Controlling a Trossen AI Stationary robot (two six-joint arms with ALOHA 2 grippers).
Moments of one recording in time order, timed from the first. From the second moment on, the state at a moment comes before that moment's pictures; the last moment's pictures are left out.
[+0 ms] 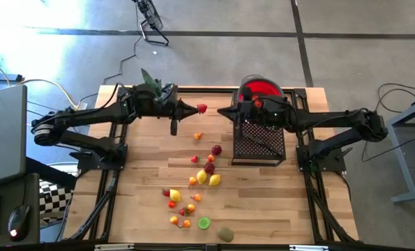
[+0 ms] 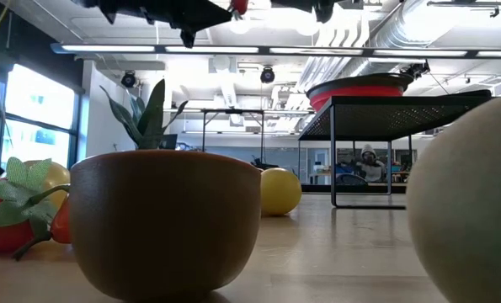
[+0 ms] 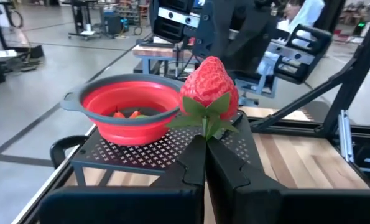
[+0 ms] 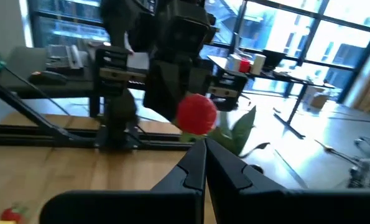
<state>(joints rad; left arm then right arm) 0.36 1.14 0.90 0.18 0.31 -0.01 -0.14 1.27 0.98 0.25 0.07 -0.17</state>
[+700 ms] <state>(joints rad) 0.38 1.16 0.90 0.19 0.40 0.00 -0.17 1.43 0.98 0.45 0.04 -0.13</state>
